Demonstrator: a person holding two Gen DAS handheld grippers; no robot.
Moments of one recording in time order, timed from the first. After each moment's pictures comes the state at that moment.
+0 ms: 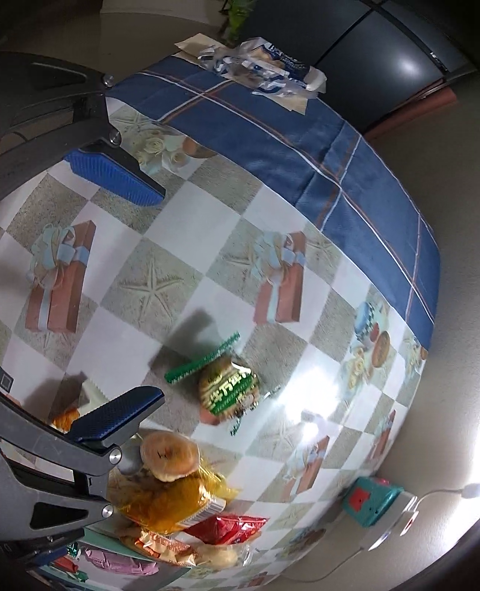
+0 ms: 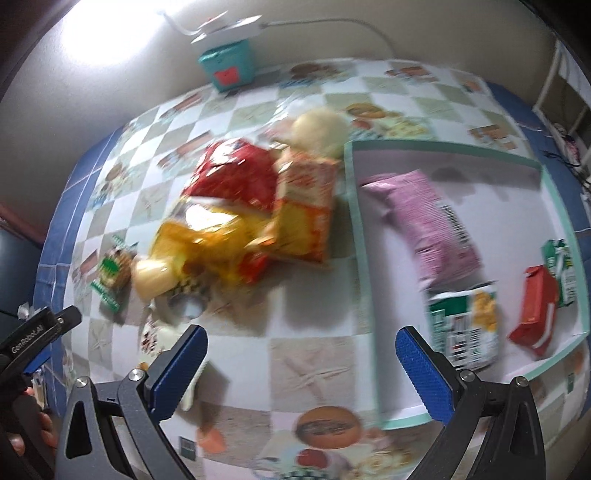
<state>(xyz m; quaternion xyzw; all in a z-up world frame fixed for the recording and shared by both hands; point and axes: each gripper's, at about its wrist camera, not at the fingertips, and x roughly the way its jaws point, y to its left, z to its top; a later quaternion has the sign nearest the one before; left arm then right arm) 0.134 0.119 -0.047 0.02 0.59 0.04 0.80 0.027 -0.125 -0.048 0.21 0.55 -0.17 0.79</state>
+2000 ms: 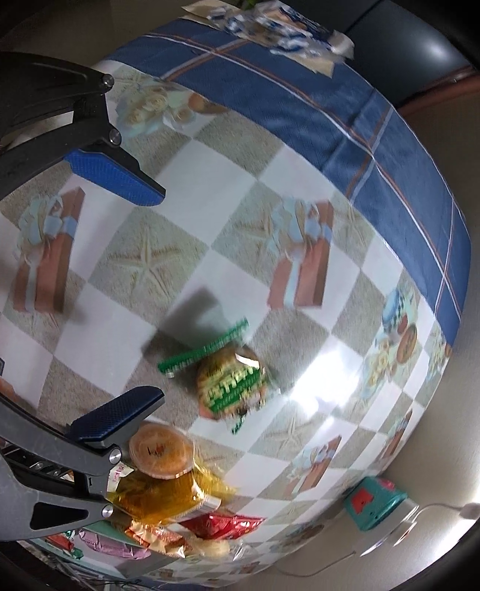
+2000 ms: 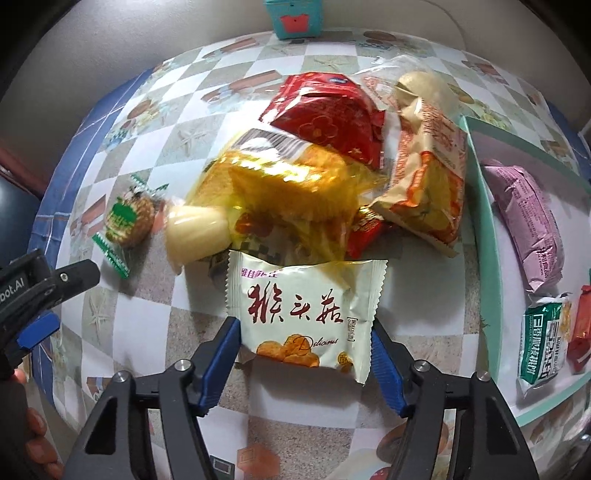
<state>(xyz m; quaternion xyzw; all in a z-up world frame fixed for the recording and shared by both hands) 0.158 0.114 -0.072 -0.04 0.63 0.00 0.78 0.080 -0.069 -0.094 0.17 0.59 -0.12 0.78</state>
